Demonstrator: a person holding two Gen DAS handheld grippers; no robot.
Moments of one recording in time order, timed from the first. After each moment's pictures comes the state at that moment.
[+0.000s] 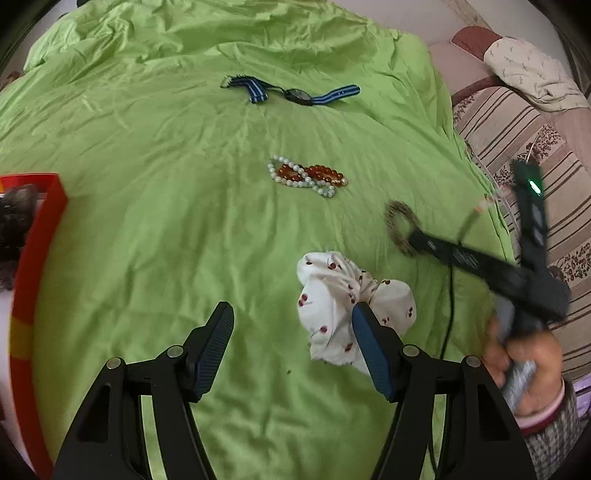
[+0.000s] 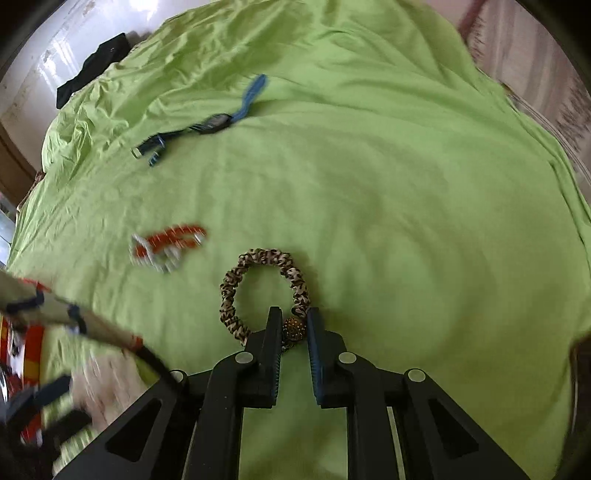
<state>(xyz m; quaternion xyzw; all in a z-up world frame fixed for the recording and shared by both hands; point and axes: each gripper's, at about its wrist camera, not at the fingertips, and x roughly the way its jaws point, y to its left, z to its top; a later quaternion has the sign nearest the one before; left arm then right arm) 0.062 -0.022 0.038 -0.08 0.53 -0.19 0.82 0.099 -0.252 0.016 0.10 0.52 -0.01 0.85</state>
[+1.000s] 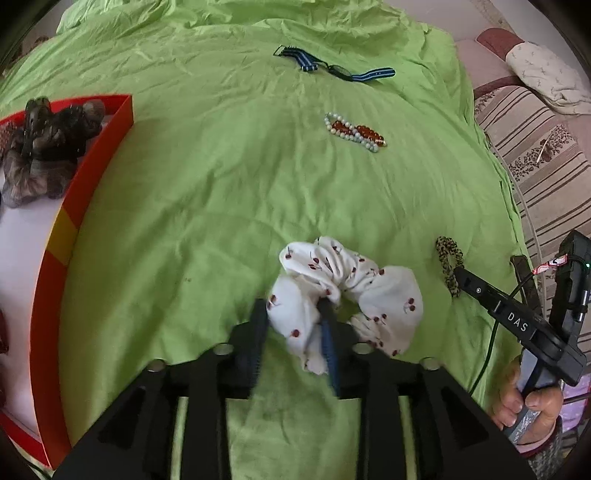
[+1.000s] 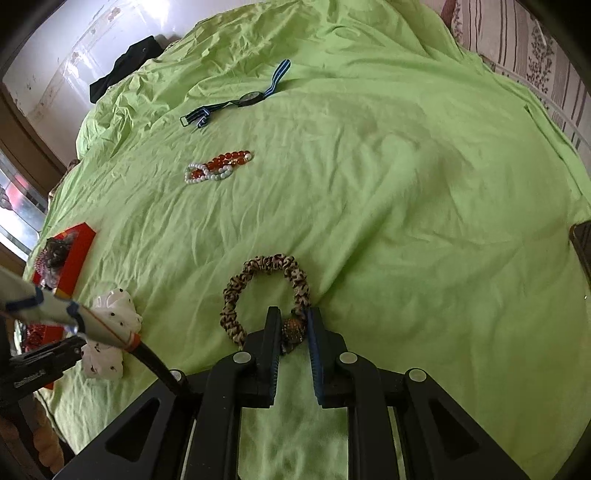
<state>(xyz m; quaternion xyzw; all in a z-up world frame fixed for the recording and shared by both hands) 0.016 0.030 0.029 -0.09 0.56 -0.15 0.81 0.007 -0.227 0.012 0.13 0.50 0.03 0.86</state>
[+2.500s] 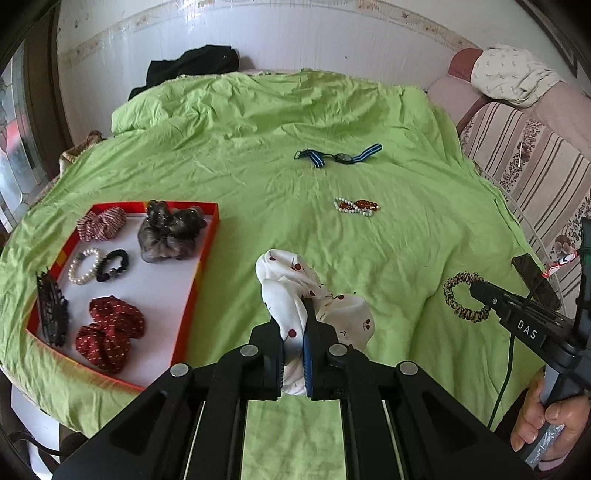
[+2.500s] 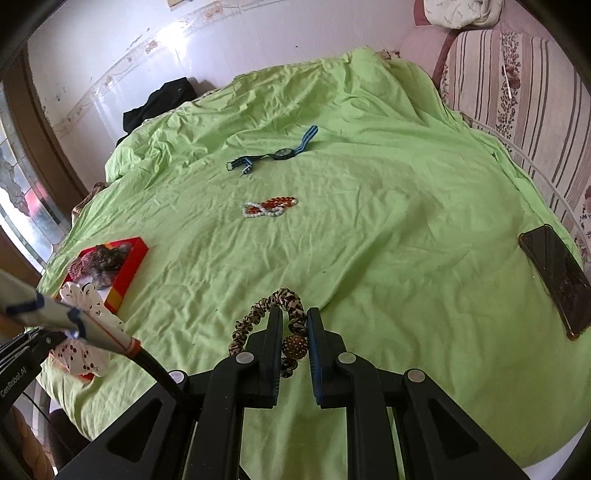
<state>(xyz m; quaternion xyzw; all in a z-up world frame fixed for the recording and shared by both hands) -0.084 0.054 0.133 0.00 0.41 -0.08 0.91 -0.079 -0.185 0.087 0.12 0.41 0.02 0.90</state>
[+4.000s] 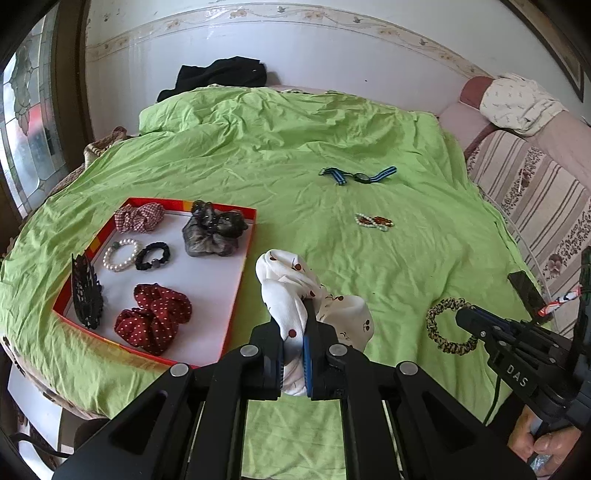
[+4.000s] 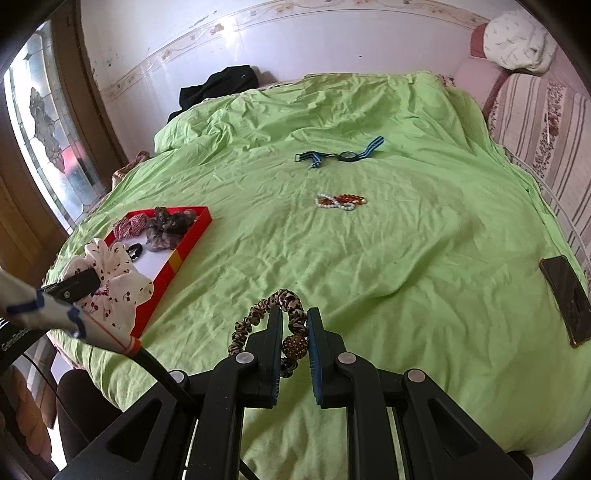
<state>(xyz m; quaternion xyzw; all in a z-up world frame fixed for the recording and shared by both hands) -0.119 0.106 0.153 -0.03 0.39 -0.06 0.92 -0.114 -0.110 0.110 0.06 0.41 0.08 0.91</state>
